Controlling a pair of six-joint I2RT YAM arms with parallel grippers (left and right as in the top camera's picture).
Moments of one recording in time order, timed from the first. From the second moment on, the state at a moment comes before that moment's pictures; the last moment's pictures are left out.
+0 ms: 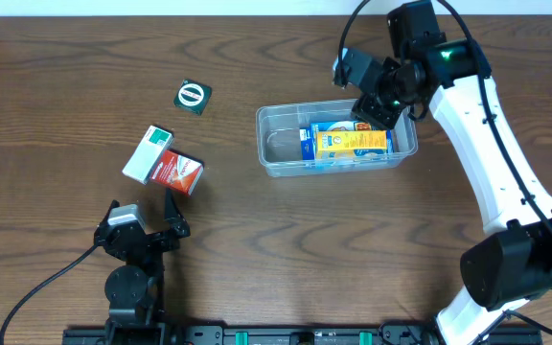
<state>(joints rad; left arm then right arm) -0.04 0.02 0.04 -0.14 -0.20 -0.17 0.25 1.84 1.78 -1.13 -0.24 -0.79</state>
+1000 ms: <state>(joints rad) -0.04 0.02 0.04 -0.14 -0.20 -0.17 0.39 1.94 1.68 -0.96 -0.38 -0.39</state>
